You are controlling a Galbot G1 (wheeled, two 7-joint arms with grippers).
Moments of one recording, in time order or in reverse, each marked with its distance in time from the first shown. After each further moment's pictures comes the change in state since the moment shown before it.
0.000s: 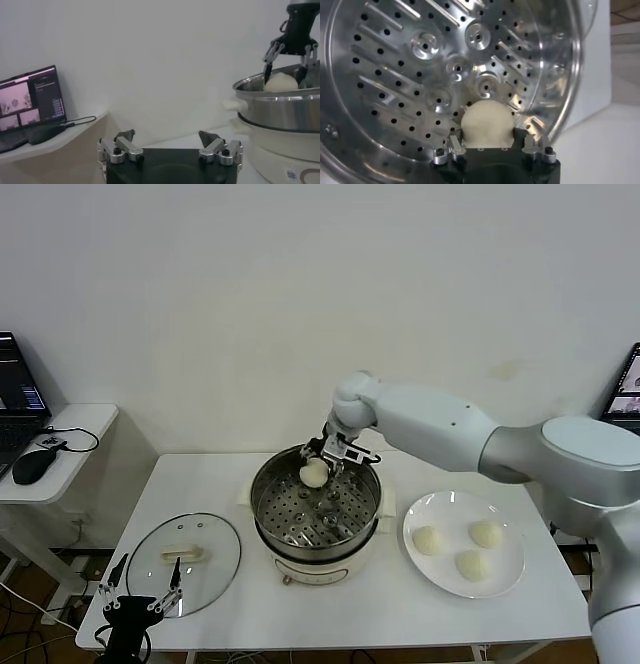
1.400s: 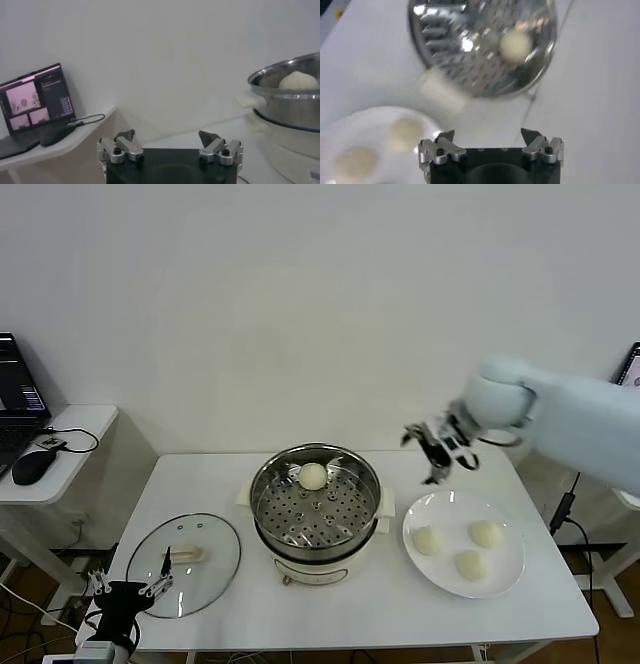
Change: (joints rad) left arm -0.048 0.093 -0.006 -0.041 -0.044 0.185 -0.061; right arm 0.182 -0.768 -0.061 0.668 0.406 -0.751 -0.093
